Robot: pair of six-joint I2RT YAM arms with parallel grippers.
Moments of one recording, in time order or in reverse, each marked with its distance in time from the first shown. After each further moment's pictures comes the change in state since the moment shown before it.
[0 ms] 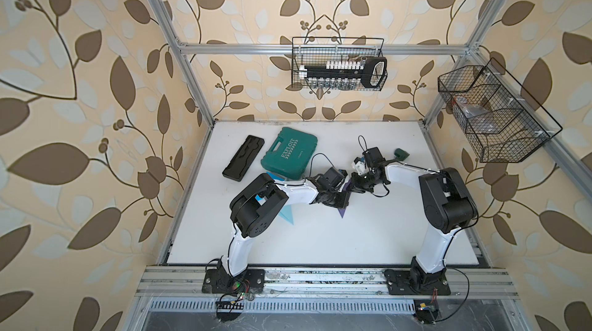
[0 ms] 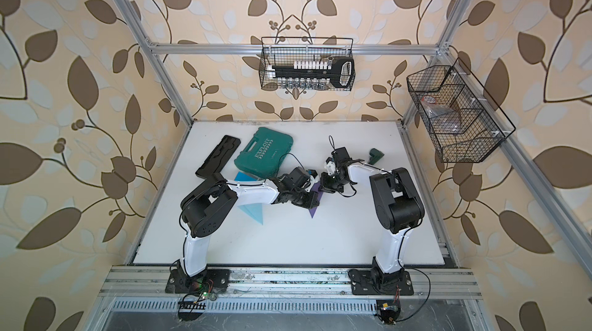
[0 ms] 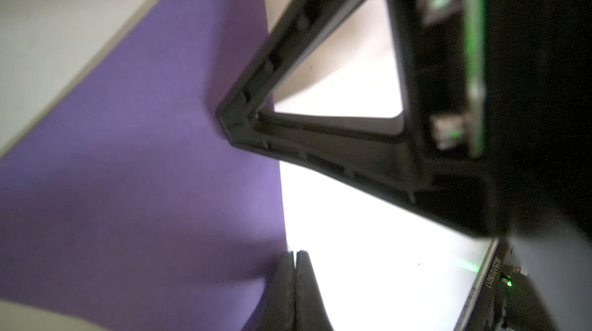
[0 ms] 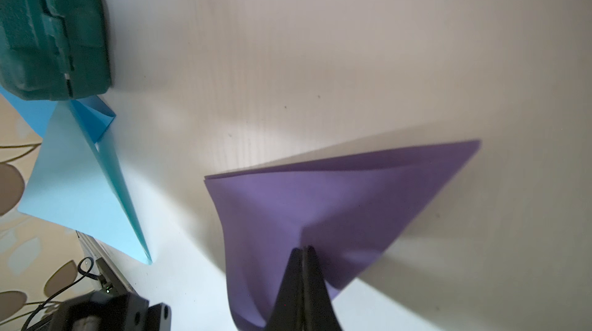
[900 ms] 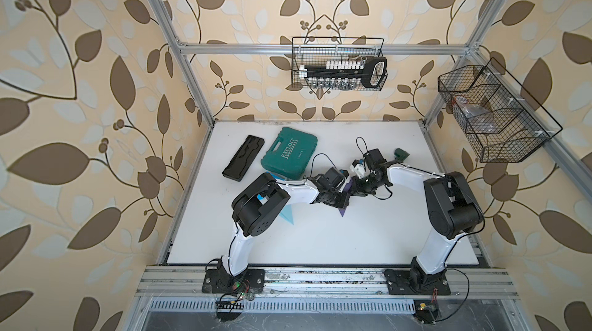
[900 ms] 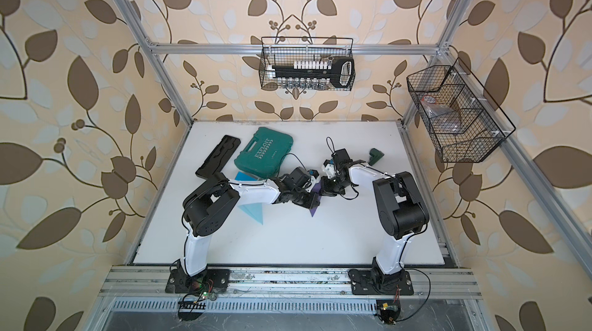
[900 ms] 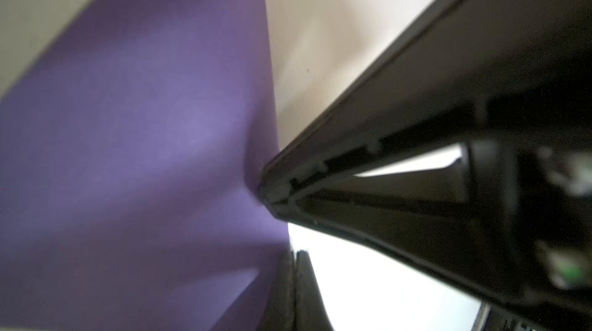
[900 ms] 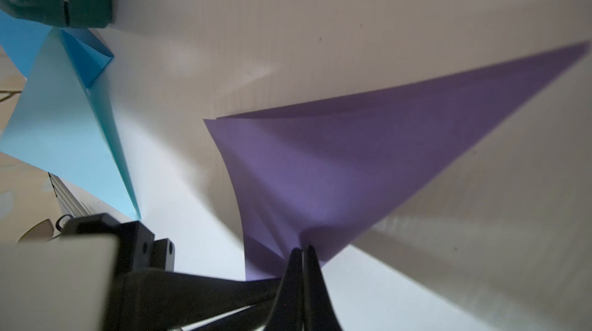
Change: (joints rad) left arm 0.000 0.018 0.008 0.008 -0.001 0.055; right arm 0.017 -0.059 -0.029 -0.082 -0.008 -0.129
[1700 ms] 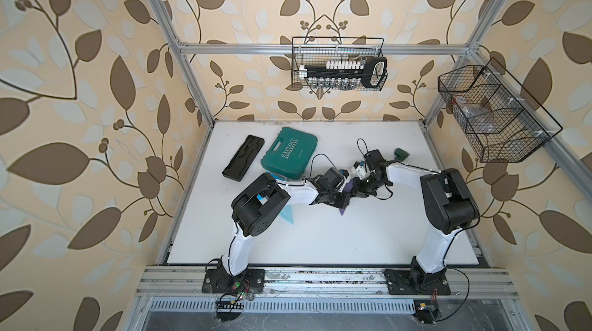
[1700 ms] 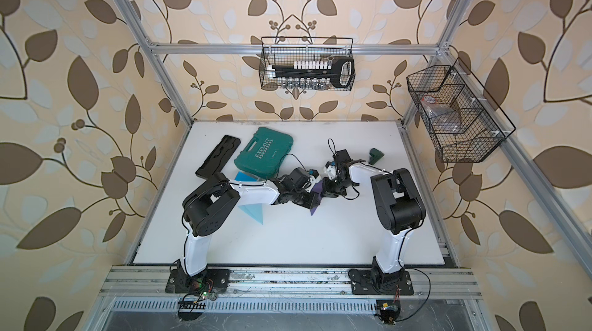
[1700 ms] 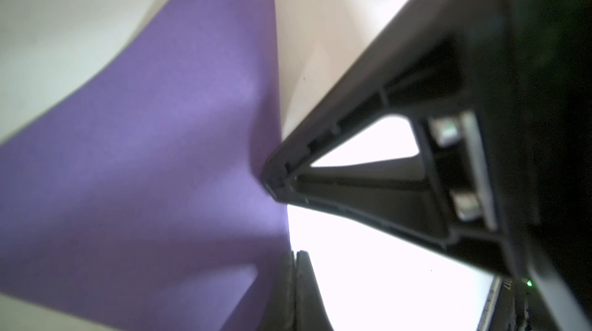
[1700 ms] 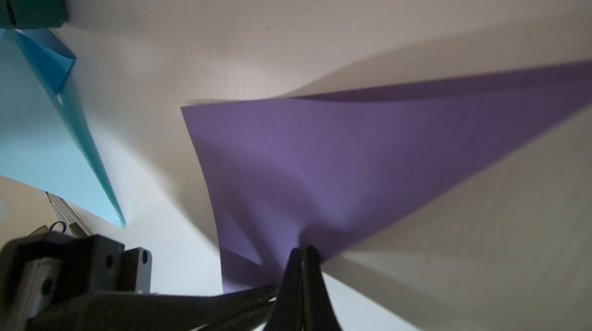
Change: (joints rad) left arm 0.000 -0.001 -0.026 0.055 -0.001 0.003; right arm -0.035 0.052 0.021 -0.023 0.012 0.006
